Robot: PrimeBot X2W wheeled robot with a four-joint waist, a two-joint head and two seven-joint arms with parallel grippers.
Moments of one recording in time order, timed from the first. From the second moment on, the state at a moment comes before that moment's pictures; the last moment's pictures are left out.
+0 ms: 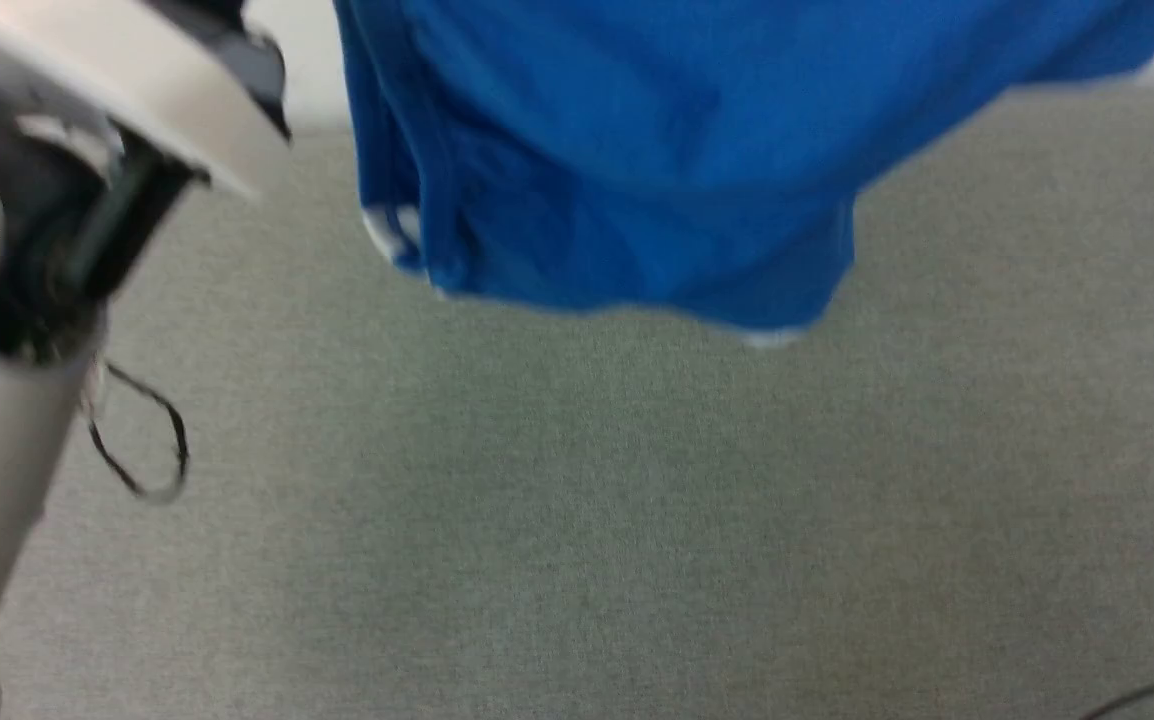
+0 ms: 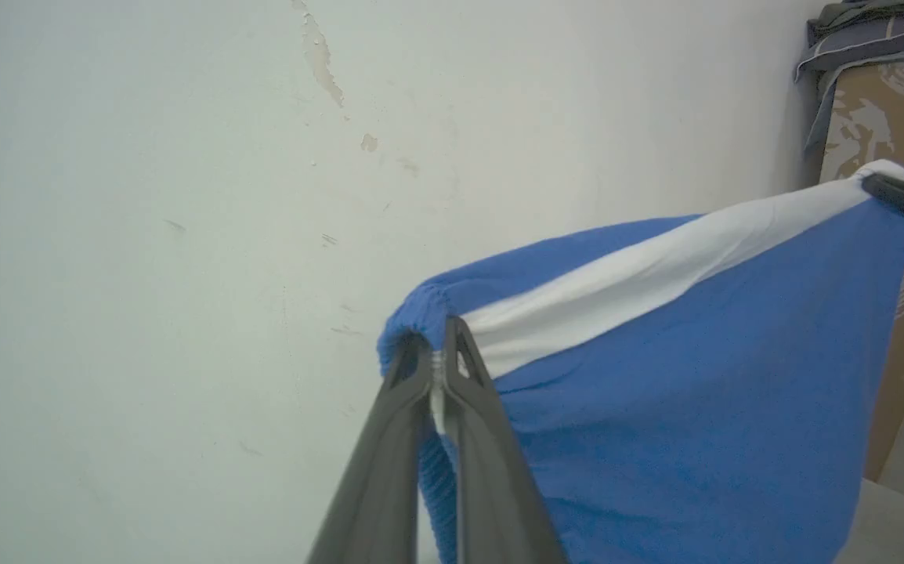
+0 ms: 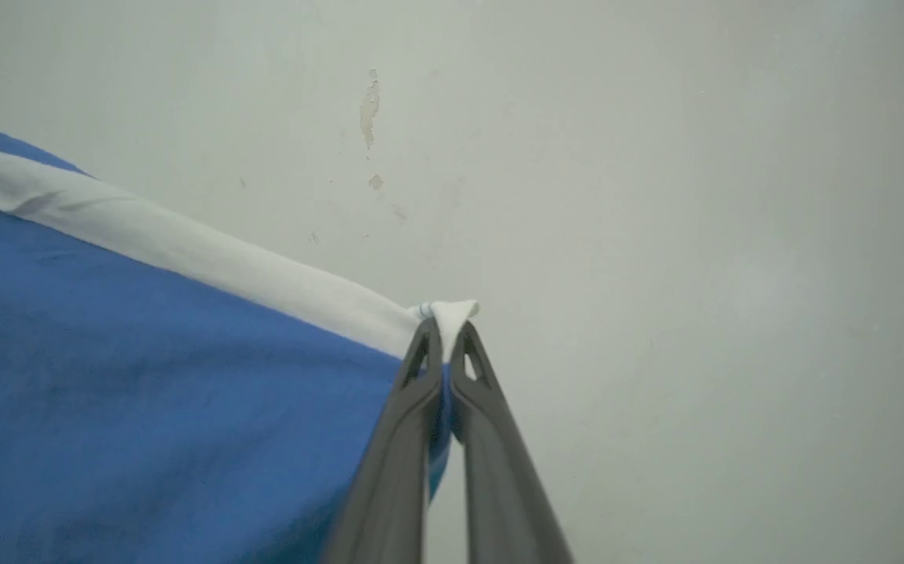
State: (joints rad) left arm -0.89 0.57 -0.40 -0.19 -0.74 0.05 0.28; right arm -0.77 -0.65 0.19 -0.10 0.52 0.13 0.05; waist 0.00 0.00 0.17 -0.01
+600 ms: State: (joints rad) left arm -1.40 0.43 -0.44 0.37 -0.60 -0.05 0.07; right arm -1.39 -0.53 0.40 0.46 0.42 0.13 -0.17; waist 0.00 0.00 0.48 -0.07
